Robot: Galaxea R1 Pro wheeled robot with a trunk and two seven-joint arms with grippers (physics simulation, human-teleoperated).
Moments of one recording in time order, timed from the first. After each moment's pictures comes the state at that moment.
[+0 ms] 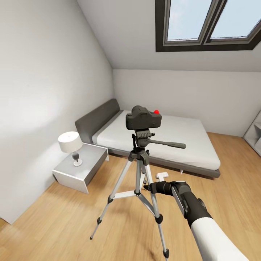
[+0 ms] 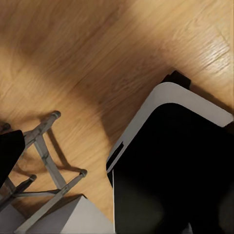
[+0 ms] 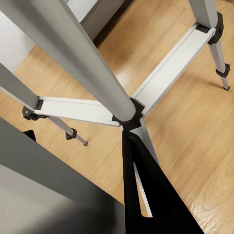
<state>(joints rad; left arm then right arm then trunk) -0.39 0.08 -0.12 0.00 0.62 0.17 0.30 -0.68 0.04 0.00 -0.83 0.11 0.59 0.53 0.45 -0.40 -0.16</state>
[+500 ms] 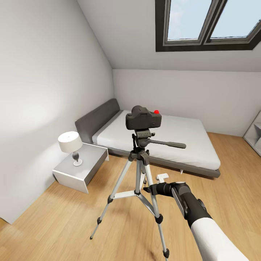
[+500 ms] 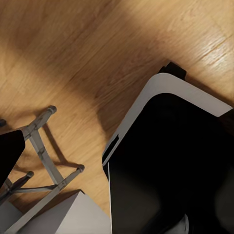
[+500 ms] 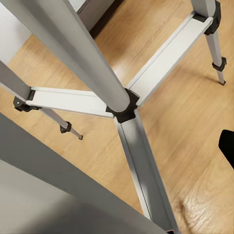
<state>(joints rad) -0.37 0.06 -0.12 0.00 0.61 0.16 0.30 -0.68 0.04 0.00 -0.81 0.14 0.58 0.53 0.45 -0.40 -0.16</state>
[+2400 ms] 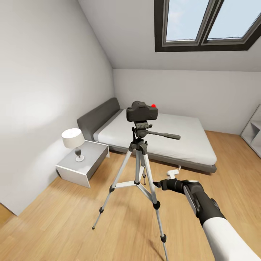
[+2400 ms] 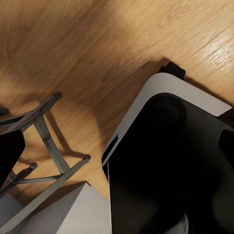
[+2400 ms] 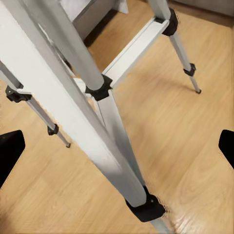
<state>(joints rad) -0.37 0.06 -0.12 0.00 0.61 0.16 0.30 -0.68 -0.06 -0.04 -0.84 0.10 0.51 0.56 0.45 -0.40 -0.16</state>
